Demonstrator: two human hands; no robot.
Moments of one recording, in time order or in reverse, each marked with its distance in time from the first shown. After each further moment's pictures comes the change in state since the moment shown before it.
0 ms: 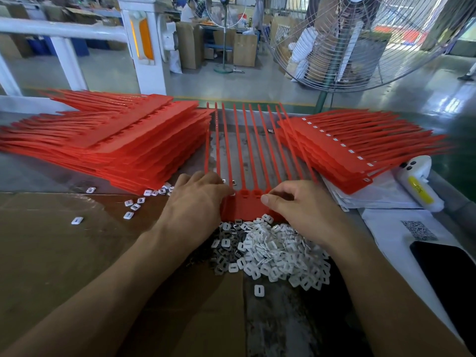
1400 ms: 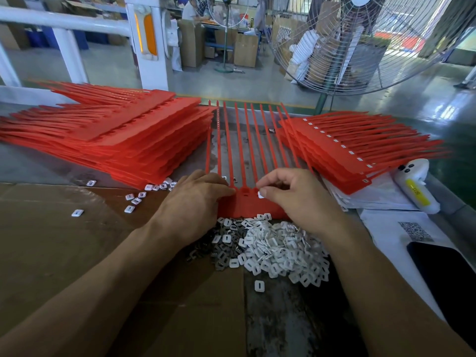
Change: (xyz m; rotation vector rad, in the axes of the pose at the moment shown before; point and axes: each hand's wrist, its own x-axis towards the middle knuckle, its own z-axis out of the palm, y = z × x) left_hand -0.007 -0.012 0.002 -0.134 -0.029 0.054; right_hand 0.015 -0.003 0.006 0.124 0.030 -0.148
